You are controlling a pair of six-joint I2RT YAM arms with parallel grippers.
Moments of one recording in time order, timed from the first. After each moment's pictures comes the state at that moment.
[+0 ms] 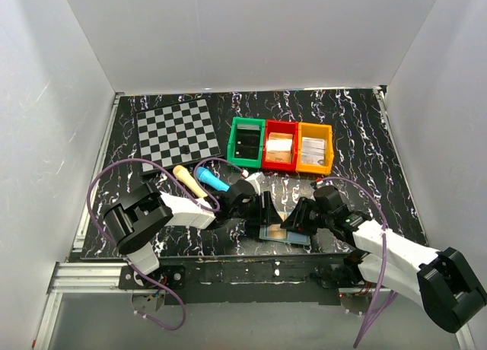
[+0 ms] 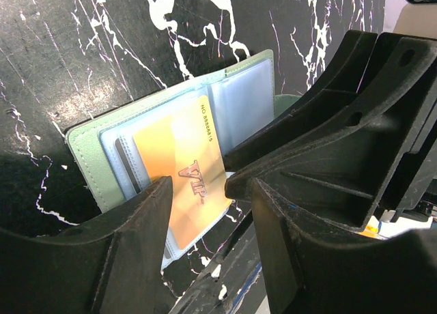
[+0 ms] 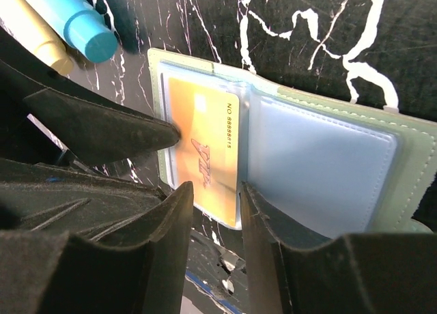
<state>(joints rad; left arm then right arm) -1.00 1.68 0.68 0.40 0.22 -0.94 0.62 0.95 0.27 -0.14 -0.30 0.96</state>
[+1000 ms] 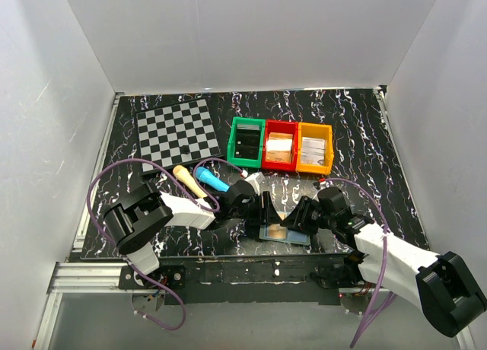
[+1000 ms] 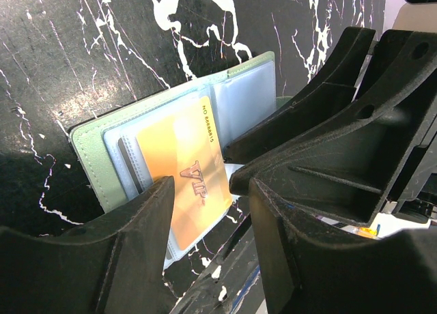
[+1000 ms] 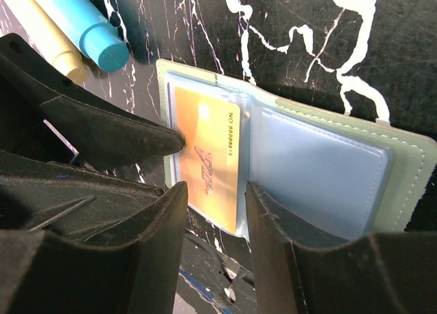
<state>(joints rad) -1.00 1.68 0.67 0.41 0.21 -0.95 0.58 0.92 0.21 -0.06 -0.33 0.97</state>
